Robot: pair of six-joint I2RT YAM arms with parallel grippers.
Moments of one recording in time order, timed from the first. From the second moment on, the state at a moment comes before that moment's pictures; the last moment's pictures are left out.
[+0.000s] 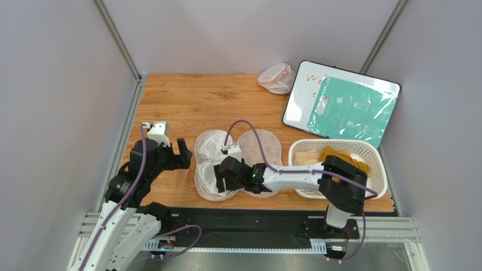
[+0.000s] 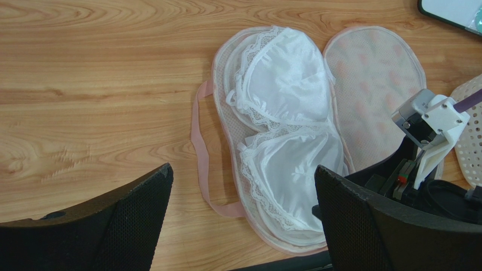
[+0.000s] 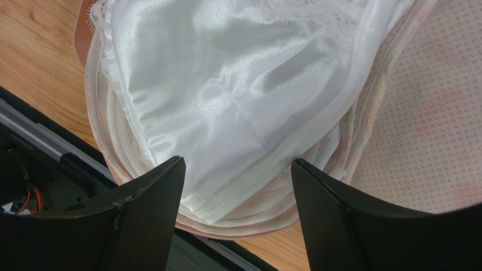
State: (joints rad) left arm -0.36 0.56 0.79 -0.76 -0.08 -0.29; right arm 1.22 1.71 1.01 -0.18 0.24 0.81
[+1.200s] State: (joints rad) left arm -0.36 0.56 0.79 -0.77 -0.07 -0.29; right arm 1.19 1.68 1.16 -0.32 0.28 0.78
